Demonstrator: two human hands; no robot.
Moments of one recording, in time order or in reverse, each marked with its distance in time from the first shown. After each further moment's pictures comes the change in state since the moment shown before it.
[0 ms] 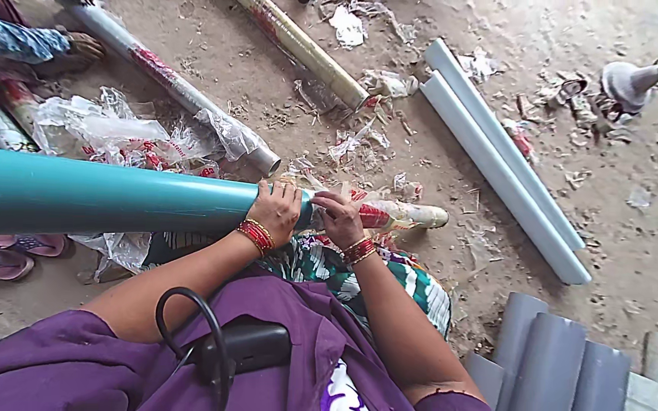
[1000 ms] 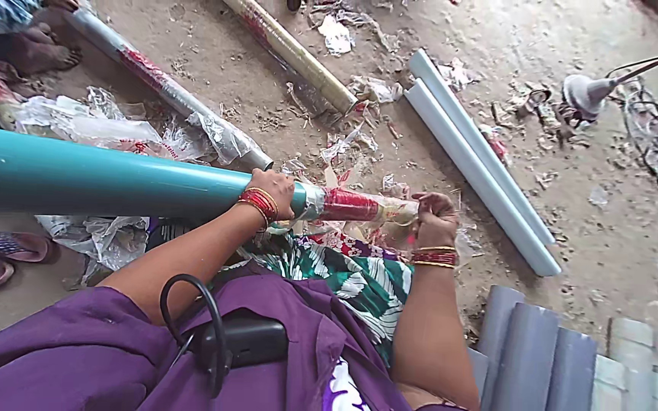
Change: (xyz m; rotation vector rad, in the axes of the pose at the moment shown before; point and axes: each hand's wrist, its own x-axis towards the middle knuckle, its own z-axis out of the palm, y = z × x) left_hand 0.033 -0.017 -0.034 -0.088 -0.296 -0.134; right_hand -0.041 0.016 -0.123 0.319 0.508 0.718
